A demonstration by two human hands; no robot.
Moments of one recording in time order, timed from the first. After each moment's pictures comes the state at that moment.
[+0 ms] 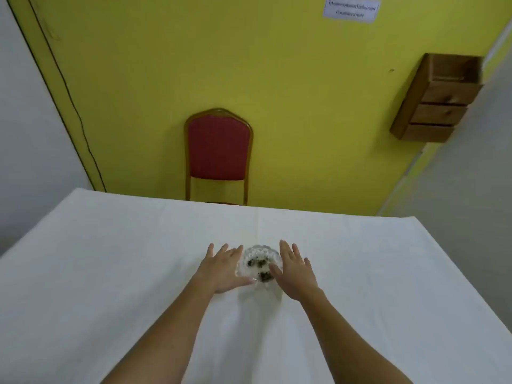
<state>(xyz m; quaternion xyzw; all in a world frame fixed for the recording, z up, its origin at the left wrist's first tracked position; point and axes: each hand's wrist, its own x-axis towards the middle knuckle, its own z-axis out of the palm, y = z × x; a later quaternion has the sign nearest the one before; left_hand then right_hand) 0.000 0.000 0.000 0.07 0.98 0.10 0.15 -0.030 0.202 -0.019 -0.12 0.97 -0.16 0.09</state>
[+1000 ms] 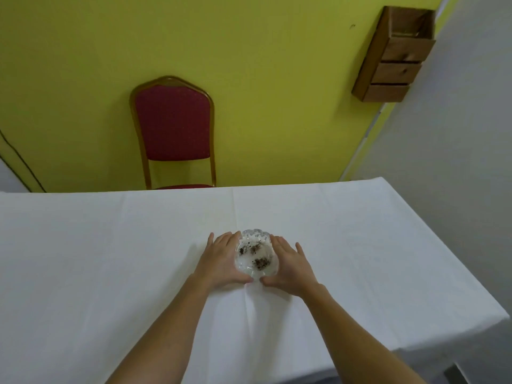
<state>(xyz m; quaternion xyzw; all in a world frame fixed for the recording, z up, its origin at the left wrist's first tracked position) -0.031 0.016 -0.052 0.15 0.97 0.20 0.06 -0.013 0.221 -0.046 -0.13 0.97 -0.18 0.04</state>
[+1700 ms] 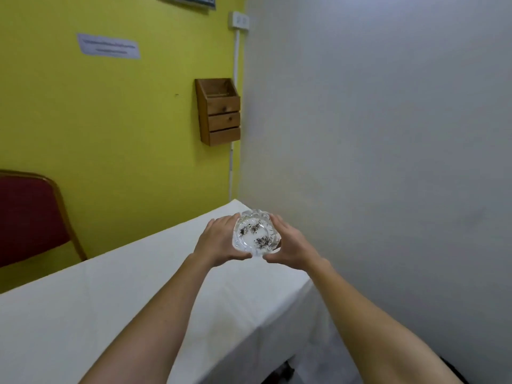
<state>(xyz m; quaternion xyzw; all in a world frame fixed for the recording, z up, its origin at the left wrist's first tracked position) 0.009 0.310 0.111 0.42 0.87 0.24 -0.06 0.119 0.495 0.107 0.05 0.95 -0.26 -0.15</state>
